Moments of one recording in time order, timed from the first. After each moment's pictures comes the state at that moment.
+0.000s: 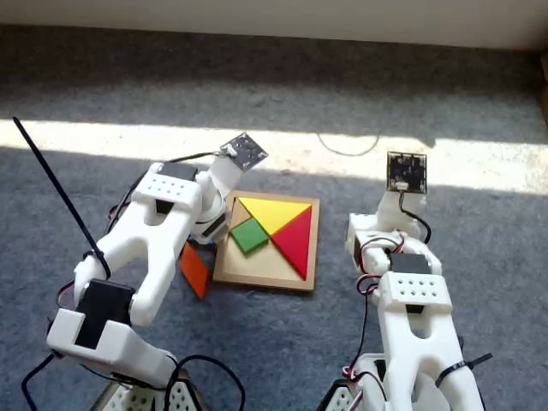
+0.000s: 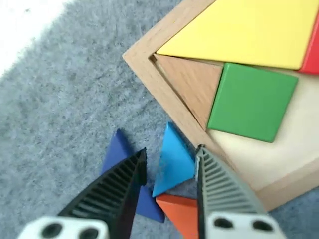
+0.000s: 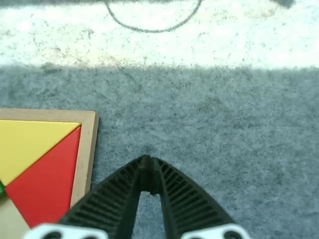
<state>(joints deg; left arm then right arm) 6.1 3.5 28.2 58.7 -27.2 -4.9 -38.6 65.7 29.1 0.1</state>
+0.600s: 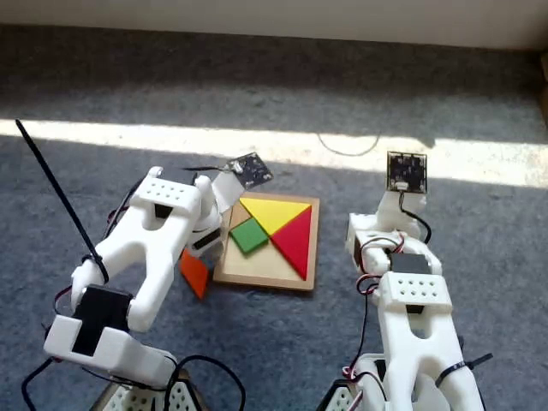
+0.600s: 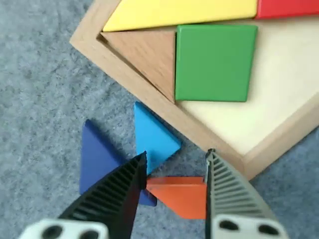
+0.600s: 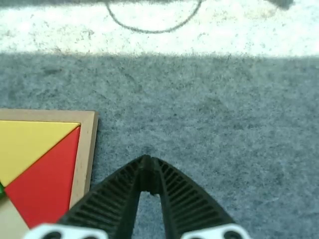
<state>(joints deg) 6.1 3.9 30.1 62.2 -37.9 -5.1 -38.6 65.7 29.0 0.2</state>
